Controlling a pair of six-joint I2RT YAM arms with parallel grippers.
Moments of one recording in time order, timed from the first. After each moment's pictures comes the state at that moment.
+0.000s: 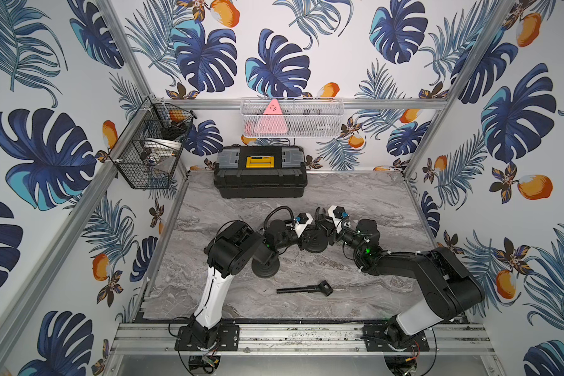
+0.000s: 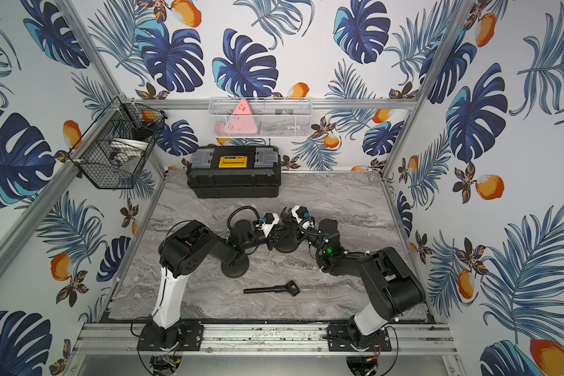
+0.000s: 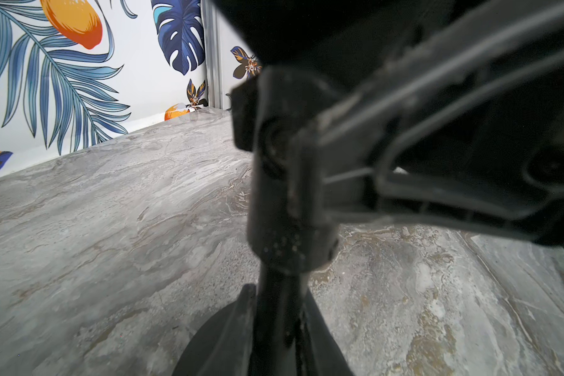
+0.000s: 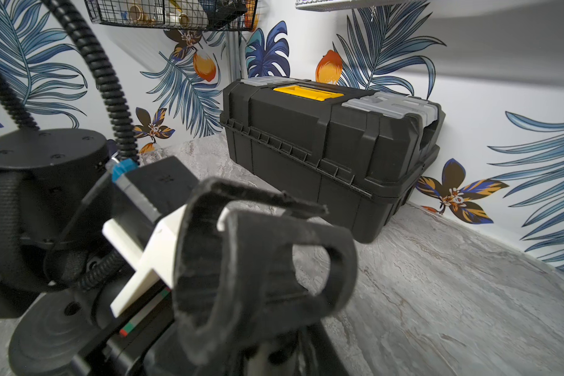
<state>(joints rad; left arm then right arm) -0.56 2.17 0.90 1.20 0.56 -0.05 0.42 1.59 0.52 0.96 -0.42 -0.08</state>
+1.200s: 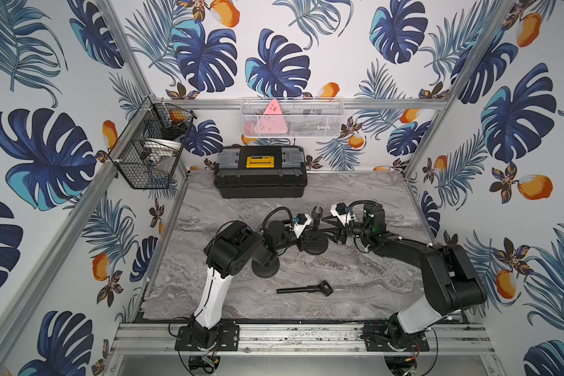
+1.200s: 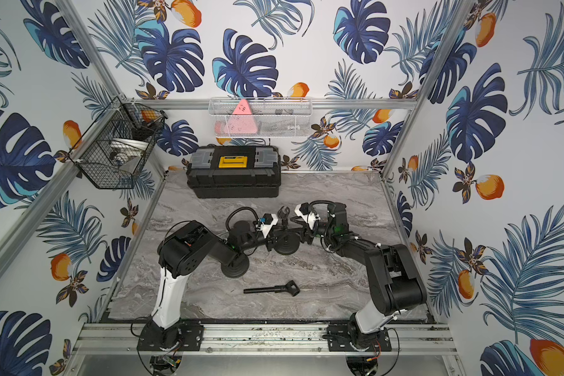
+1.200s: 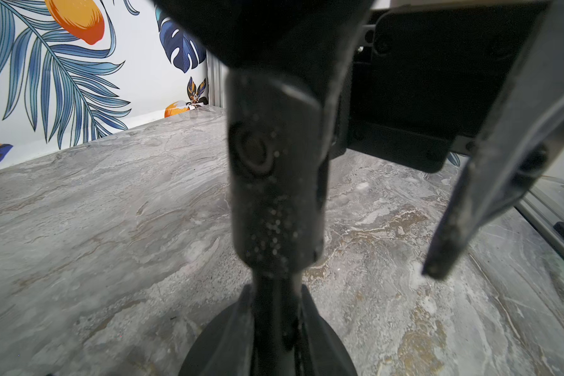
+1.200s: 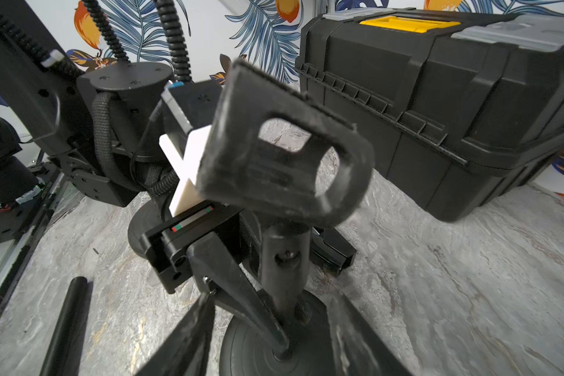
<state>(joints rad) -0.56 2.16 0.87 1.22 0.57 -0.06 0.23 1.61 0.74 0.40 -0.93 -0.35</state>
